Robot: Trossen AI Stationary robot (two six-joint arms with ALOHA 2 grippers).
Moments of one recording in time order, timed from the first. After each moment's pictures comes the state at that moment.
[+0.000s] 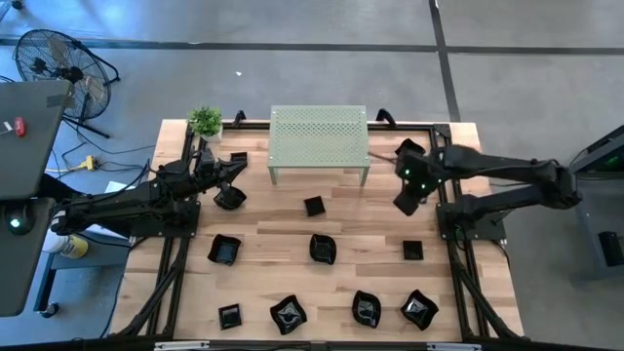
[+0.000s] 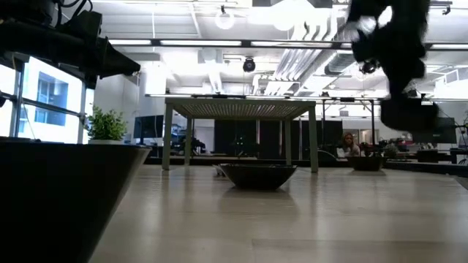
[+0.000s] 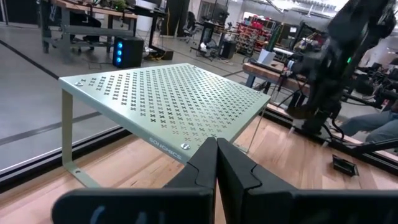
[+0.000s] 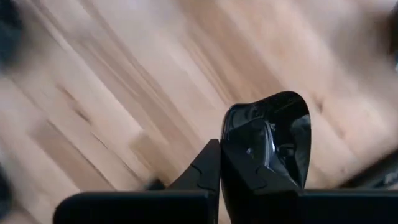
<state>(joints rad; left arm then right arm) 0.27 0.32 0.20 0.10 -0.24 -0.26 -0.26 1.07 0.95 -1.16 -0.03 0.50</state>
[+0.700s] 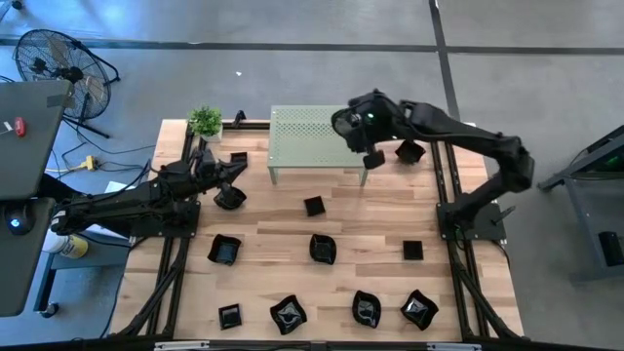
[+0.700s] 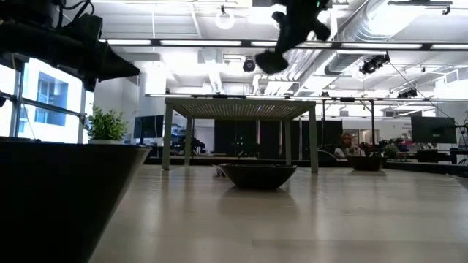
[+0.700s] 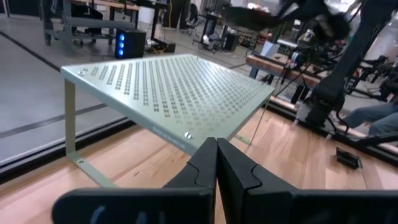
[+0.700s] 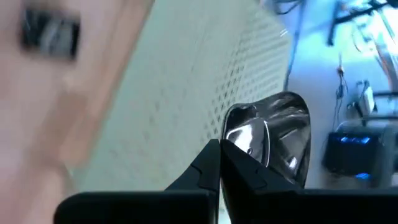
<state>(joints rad) 0.27 0.32 0.20 0.06 -0.24 -0.27 -0.40 1.53 1.55 -0.86 0.11 -0.93</state>
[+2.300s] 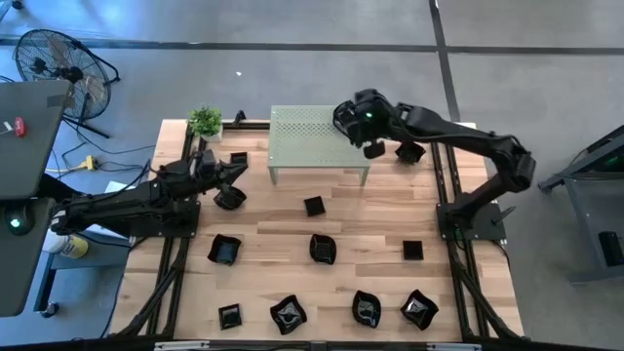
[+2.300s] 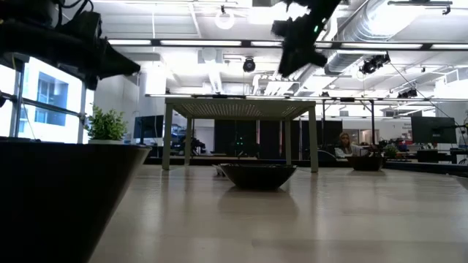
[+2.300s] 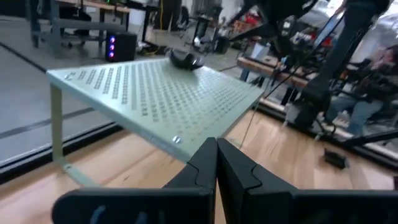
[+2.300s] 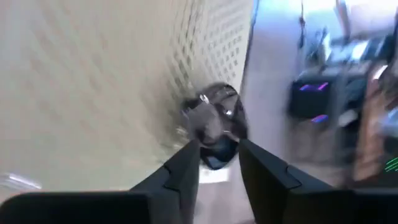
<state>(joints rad) 0.27 0.32 0.20 0.10 -0.20 -0.27 -0.44 1.49 1.41 -0.71 0.32 -0.83</state>
